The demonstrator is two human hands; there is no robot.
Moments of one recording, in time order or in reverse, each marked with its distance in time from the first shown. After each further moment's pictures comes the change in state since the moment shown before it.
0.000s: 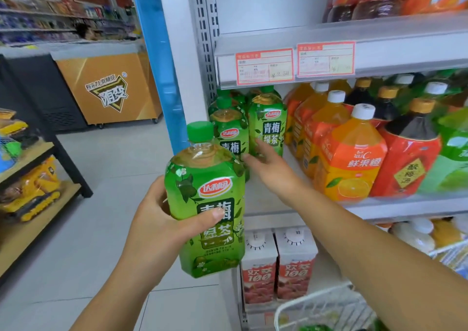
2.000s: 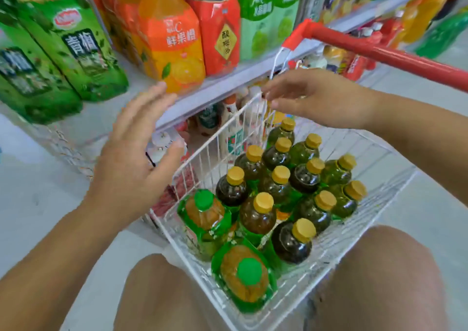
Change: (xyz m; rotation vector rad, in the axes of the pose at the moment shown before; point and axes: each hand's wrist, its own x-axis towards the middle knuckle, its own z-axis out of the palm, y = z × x) left_hand -0.034 -0.044 0.118 0.502 -0.507 0.723; right_hand -0.265 -0.007 -0.186 -0.674 0.202 0.279
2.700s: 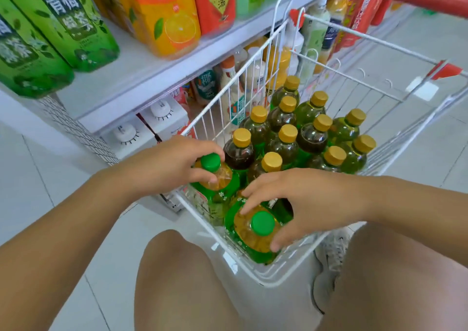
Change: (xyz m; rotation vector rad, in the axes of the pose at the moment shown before) left_hand -0.011 0.000 0.028 0.025 -1.021 0.017; right_hand -0.105 -0.021 0.112 -0.070 -0.591 -0.135
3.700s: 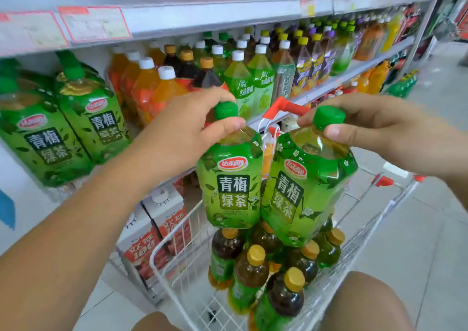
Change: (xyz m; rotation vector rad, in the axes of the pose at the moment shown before) left_hand 0.015 0.085 -0.142 0.007 0.800 0.255; right_hand -0.092 -0.016 -0.171 0.276 0.718 -0.124
